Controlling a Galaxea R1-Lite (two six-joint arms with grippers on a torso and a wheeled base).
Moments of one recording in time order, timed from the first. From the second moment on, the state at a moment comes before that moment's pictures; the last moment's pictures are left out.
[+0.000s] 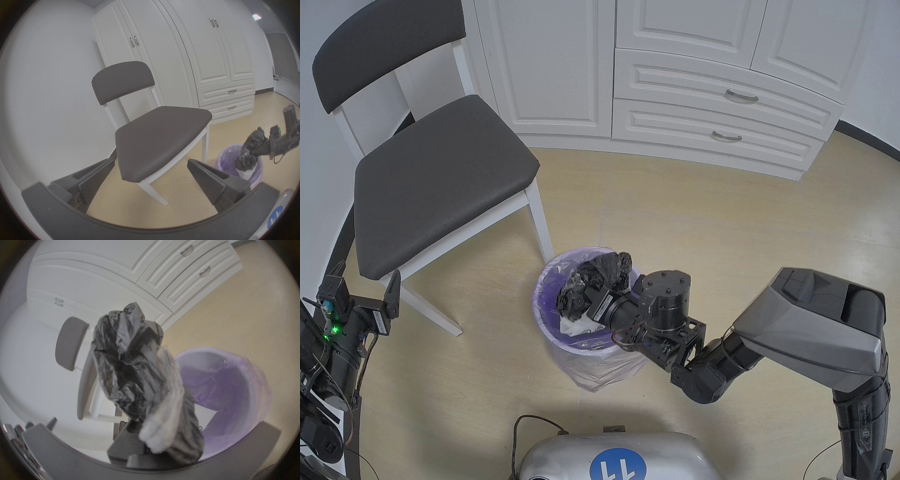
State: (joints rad) left arm -0.15 1.47 -0.05 -1.53 0.35 0.30; right arm 0.73 2.38 -1.15 -1.13 -0.10 0.80
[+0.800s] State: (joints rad) left arm -0.14 1.45 -0.05 -1.53 0.35 0.30; right arm 0.75 2.42 -1.06 -1.31 -0.11 0.67
